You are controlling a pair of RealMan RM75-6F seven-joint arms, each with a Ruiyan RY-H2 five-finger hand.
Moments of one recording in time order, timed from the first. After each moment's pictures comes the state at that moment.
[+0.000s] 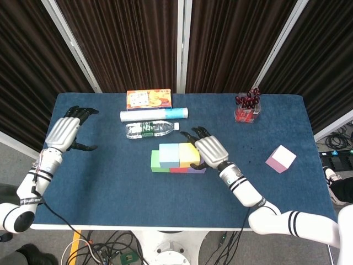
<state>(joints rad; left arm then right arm) -0.64 -1.06 -0.25 -1.68 1.15 0.96 -0.11 0.87 -1.45 0.21 -1.59 -1.09 0.89 -0.21</state>
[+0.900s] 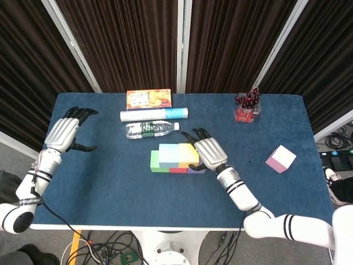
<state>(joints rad) -0.63 -1.06 -0.24 -1.67 1.17 0.96 -0.14 0.85 -1.50 0.22 -1.62 -1.02 0.96 -0.30</state>
